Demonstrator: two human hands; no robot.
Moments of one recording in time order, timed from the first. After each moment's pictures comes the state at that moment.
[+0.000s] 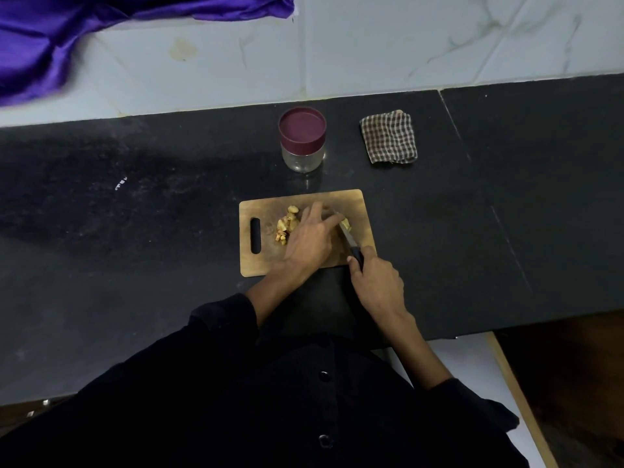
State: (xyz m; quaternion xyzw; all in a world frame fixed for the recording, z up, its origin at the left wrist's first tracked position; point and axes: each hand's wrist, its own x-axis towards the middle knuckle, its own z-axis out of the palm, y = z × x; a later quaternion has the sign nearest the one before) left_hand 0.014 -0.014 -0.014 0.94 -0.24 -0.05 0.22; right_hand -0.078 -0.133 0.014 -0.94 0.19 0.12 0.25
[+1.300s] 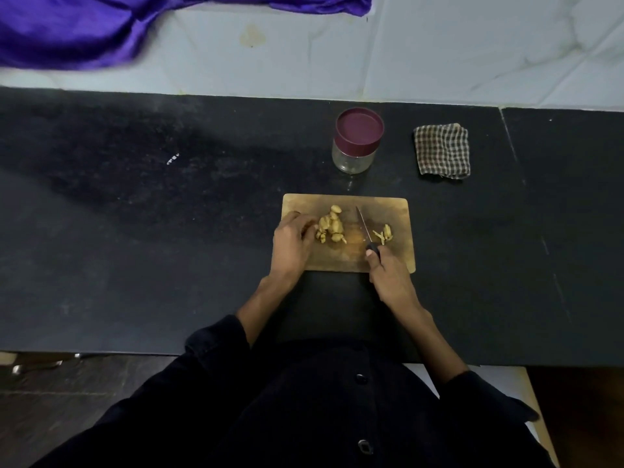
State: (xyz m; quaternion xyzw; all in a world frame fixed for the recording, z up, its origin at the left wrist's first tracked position) left_hand 0.004 0.071 -0.029 0.89 0.00 0.05 0.45; right_hand -0.045 -0.113 -0.007 -0.89 0.16 0.17 0.39
